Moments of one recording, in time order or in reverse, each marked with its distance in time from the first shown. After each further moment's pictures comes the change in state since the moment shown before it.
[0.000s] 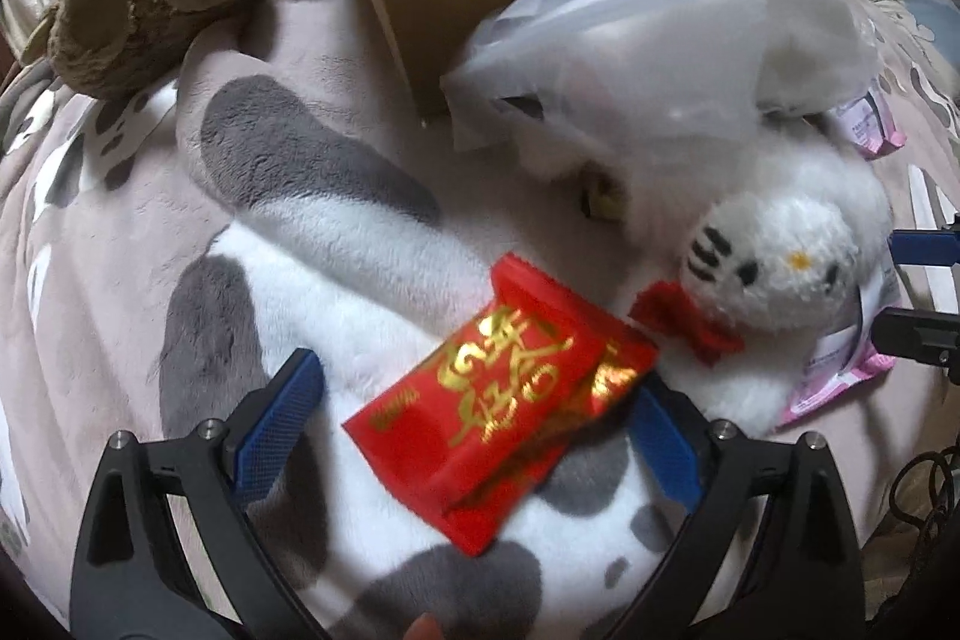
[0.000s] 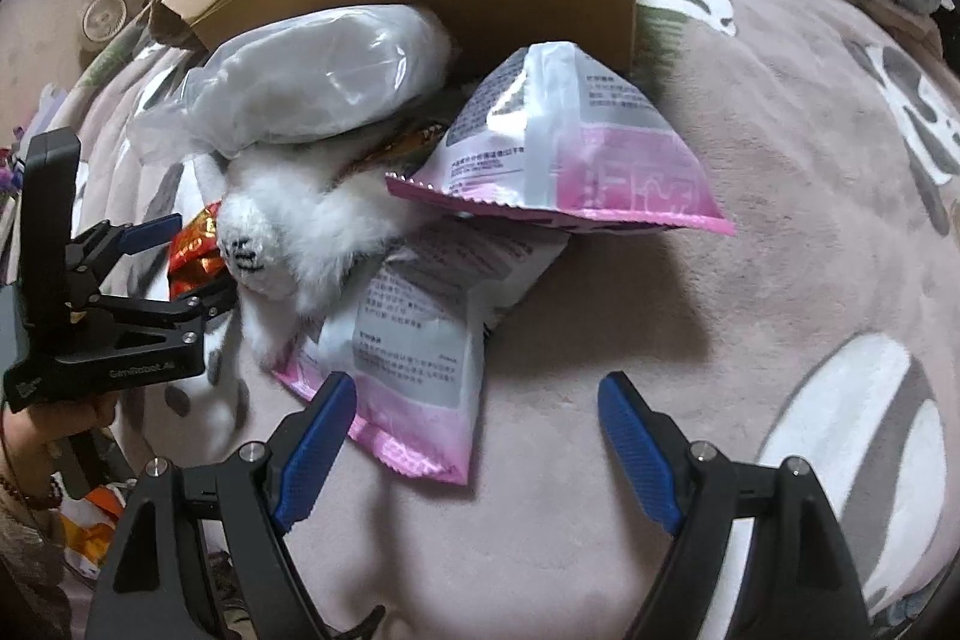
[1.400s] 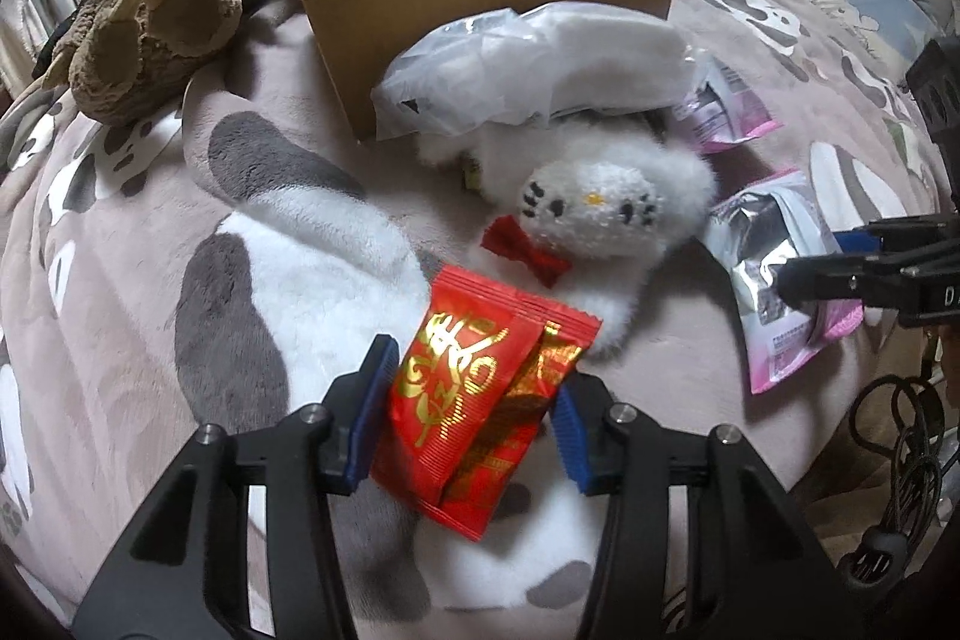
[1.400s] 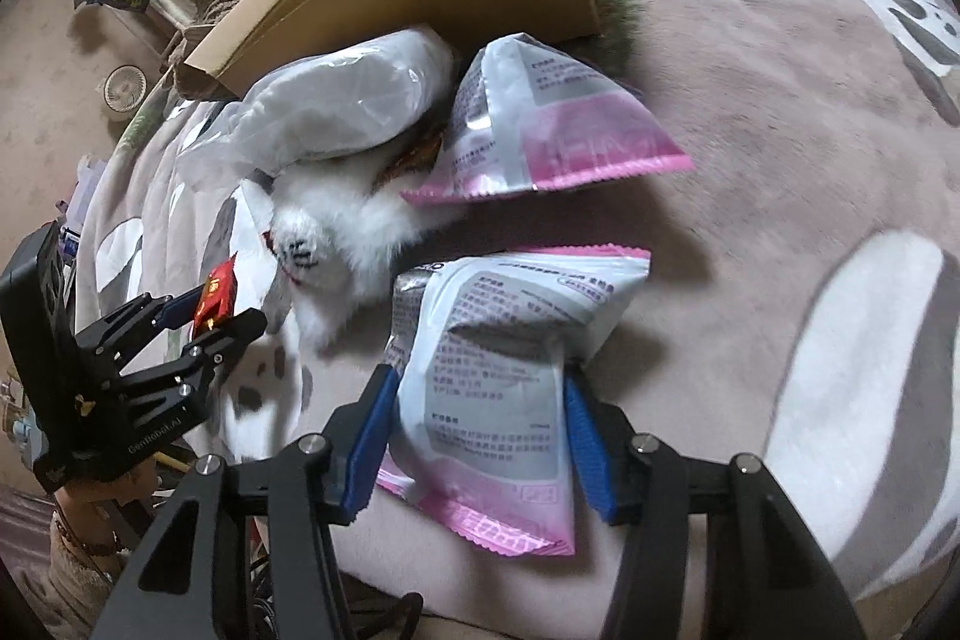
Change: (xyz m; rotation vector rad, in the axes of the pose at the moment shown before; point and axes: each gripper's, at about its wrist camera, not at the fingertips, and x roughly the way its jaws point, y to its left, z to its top) left arm -0.062 -0.006 -0.013 0.047 -0.059 -0.072; right arm -0.024 -0.021 -0.024 0.148 -0.015 0.168
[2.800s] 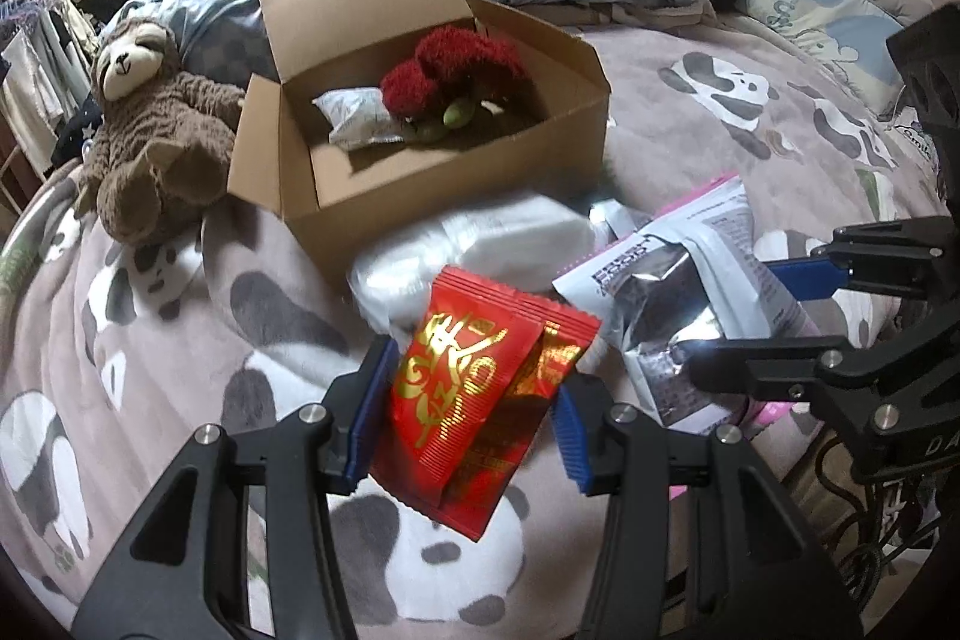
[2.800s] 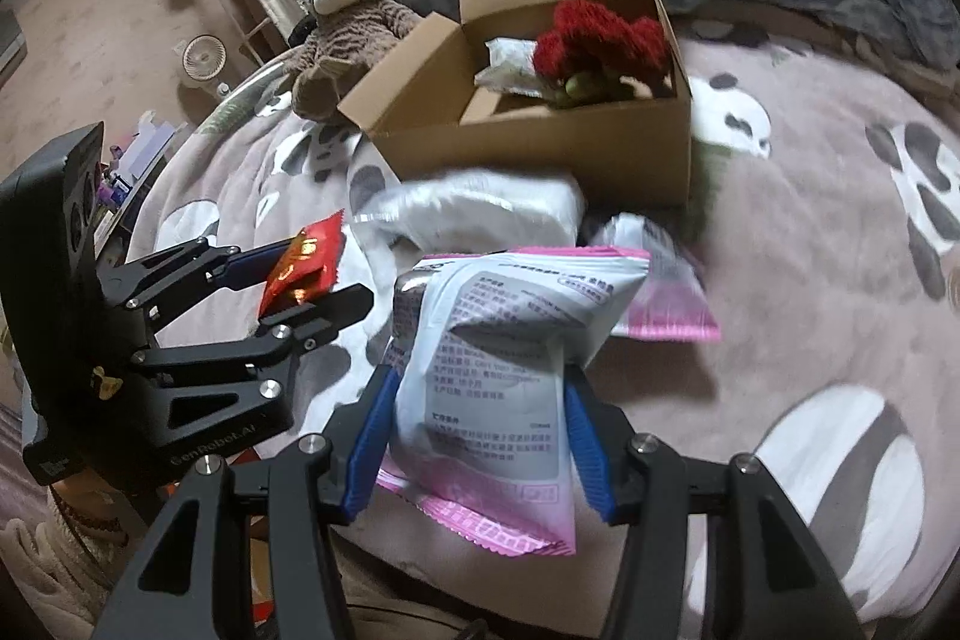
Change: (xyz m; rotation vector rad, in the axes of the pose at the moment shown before) left arm -0.065 -0.057 0.061 0.046 -0.131 0.039; right arm -0.075 0.058 0.026 -0.228 -0.116 0.044
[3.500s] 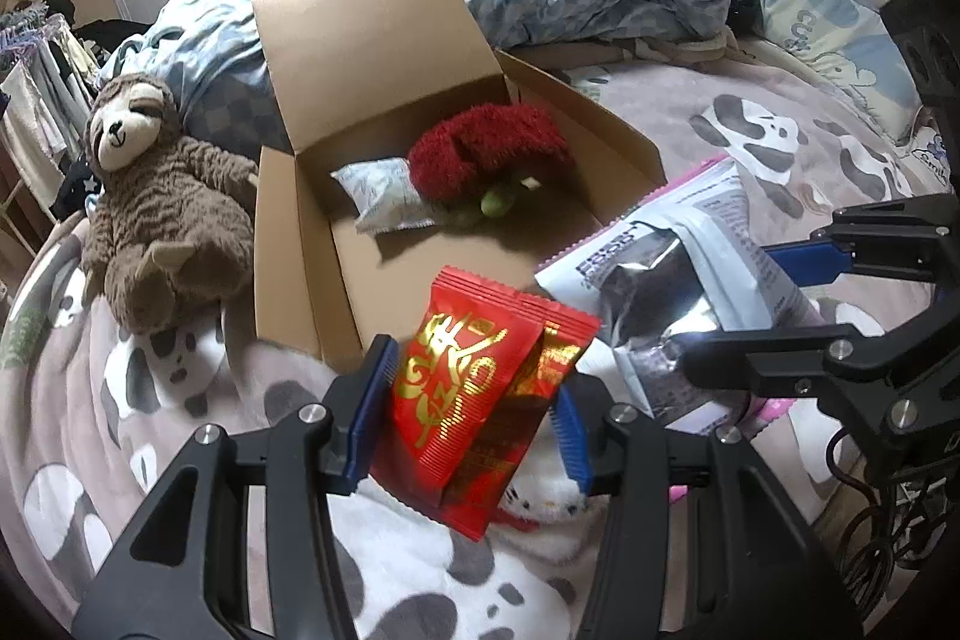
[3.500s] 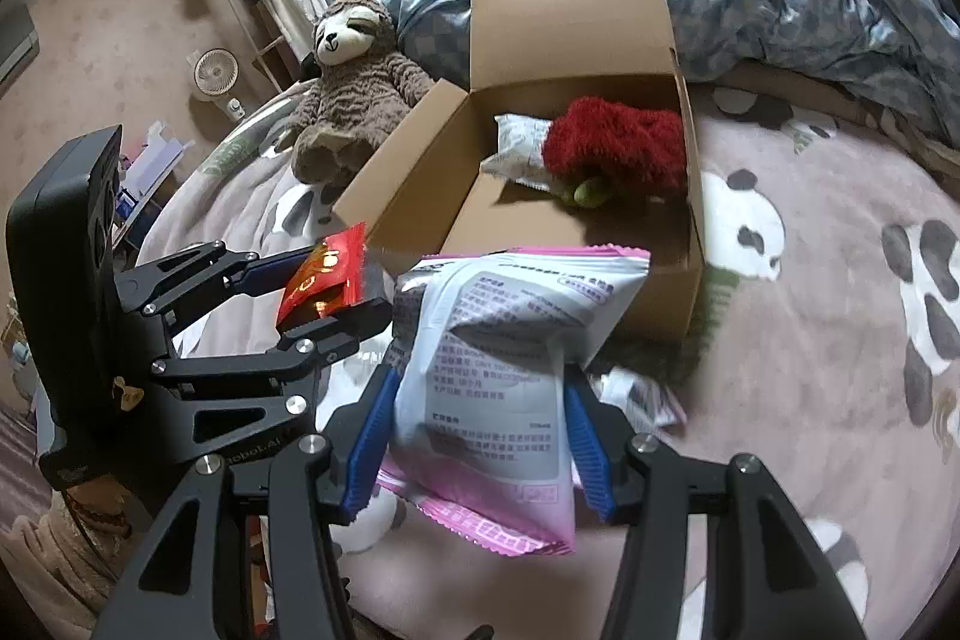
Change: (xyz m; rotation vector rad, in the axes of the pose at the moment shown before) left arm 0.019 0.025 0.069 0.021 -0.042 0.030; right arm 0.002 -0.005 0.080 -0.052 -0.046 0.011
